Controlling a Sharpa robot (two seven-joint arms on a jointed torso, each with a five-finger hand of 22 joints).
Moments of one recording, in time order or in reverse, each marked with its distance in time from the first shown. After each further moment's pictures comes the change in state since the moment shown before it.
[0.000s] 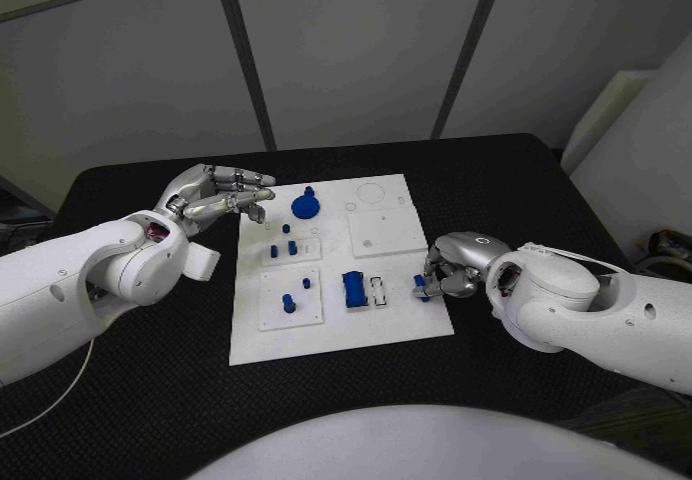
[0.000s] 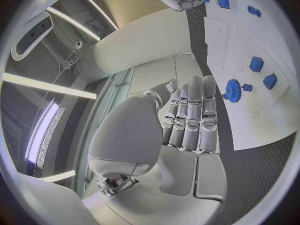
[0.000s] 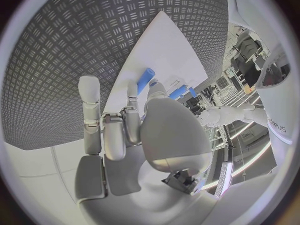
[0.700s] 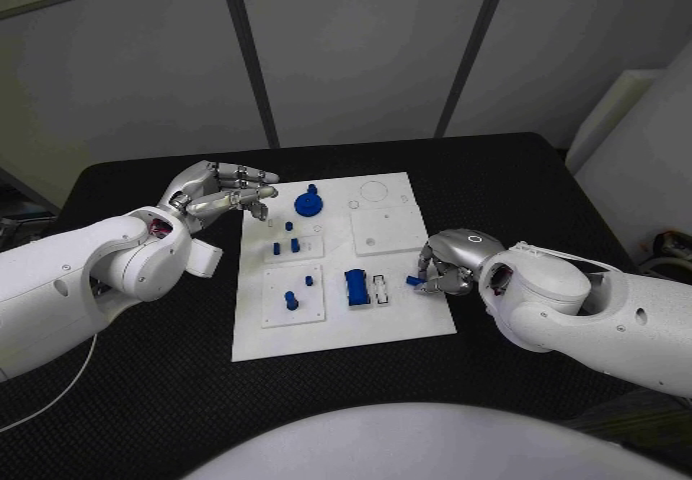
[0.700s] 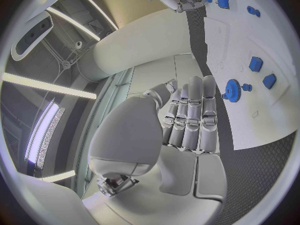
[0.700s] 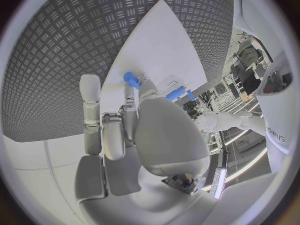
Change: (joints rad) left arm 0.000 -0.005 0.000 0.003 0.000 0.001 -0.001; left_hand 0.000 0.000 0.000 0.000 0.000 0.000 0.000 0.000 0.000 0.000 0.000 0.004 0.000 -0.003 0.003 0.000 -0.001 0.000 0.000 0.000 0.000 0.001; right arm 0.000 0.035 0.003 -0.001 -0.078 0.020 -0.013; right_hand 0.168 -0.014 0.138 -0.106 -0.108 0.006 0.006 -0.046 -0.023 -0.027 0.002 -0.061 0.164 -0.001 -0.006 -0.005 0.001 0.000 -0.003 -0.004 -0.018 -0.017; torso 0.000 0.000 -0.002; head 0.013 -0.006
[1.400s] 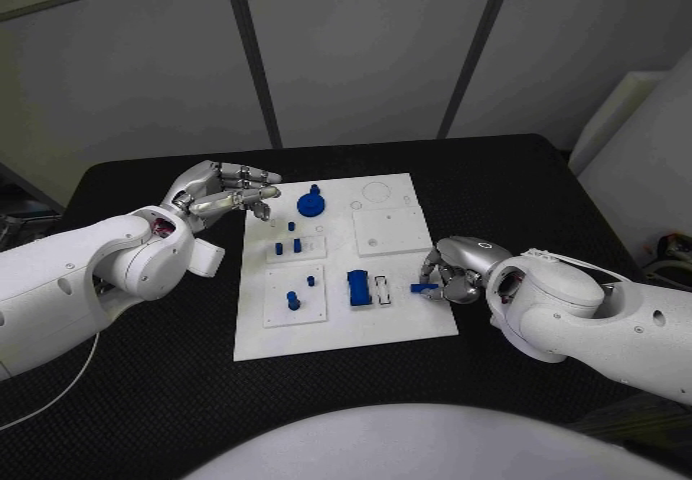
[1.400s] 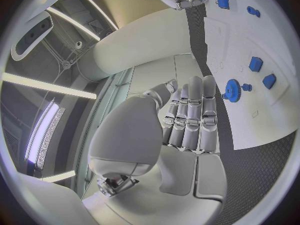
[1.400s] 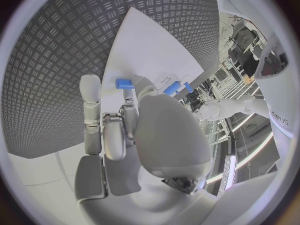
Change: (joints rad) left arm 0.000 -0.002 0.000 0.002 0.000 0.000 -0.001; left_hand 0.000 0.000 0.003 -0.003 0.000 0.000 0.000 0.000 0.000 0.000 0.000 0.000 -0.001 0.000 0.000 0.000 0.000 0.000 0.000 0.000 0.000 0.001; right arm -0.006 -0.032 -0.006 0.045 0.155 -0.056 -0.027; right_hand -0.014 -0.029 0.213 0.019 0.164 0.007 0.000 -0.019 -0.005 0.004 -0.004 0.006 -0.120 0.000 0.000 0.000 0.000 0.000 0.007 -0.007 0.000 0.017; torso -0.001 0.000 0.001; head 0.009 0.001
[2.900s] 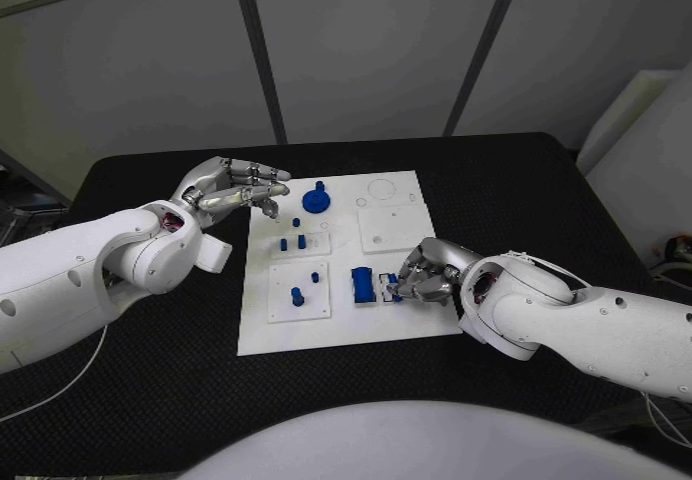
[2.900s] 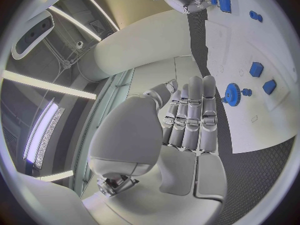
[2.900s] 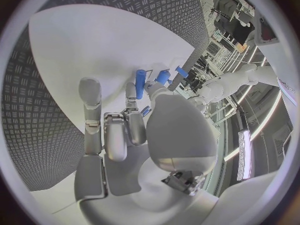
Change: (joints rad) left arm 0.000 0.003 0.000 0.005 0.000 0.016 -0.009; left_hand 0.000 0.000 0.003 -0.003 0.000 0.000 0.000 0.004 -0.002 -0.004 0.004 0.000 -0.001 0.000 0.000 0.000 -0.002 0.000 0.000 0.000 0.000 0.003; right arm 0.000 0.126 0.000 -0.057 0.252 -0.094 -0.023; right_hand -0.236 -0.052 0.049 0.091 0.067 0.042 -0.021 0.080 0.095 0.044 -0.032 0.064 -0.050 0.000 -0.026 0.027 0.000 0.000 0.038 -0.016 0.037 0.048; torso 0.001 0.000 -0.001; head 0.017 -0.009
